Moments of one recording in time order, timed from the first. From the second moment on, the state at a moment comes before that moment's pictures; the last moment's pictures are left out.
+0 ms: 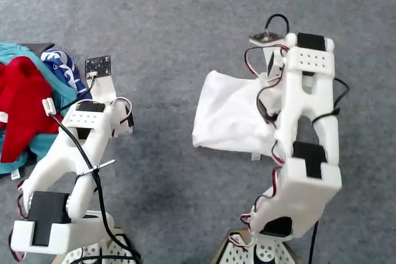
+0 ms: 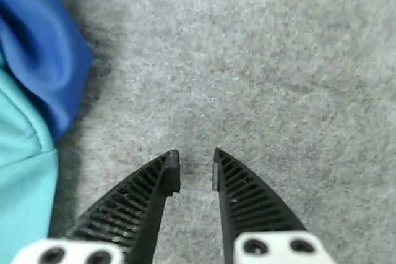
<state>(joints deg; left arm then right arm) -1.8 -10.5 46.5 41.3 12.4 9.1 14.0 -6.1 100.1 31.7</state>
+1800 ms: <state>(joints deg) 31.4 2.1 5.1 51.9 16.0 48.5 -17.4 19.4 89.5 45.1</state>
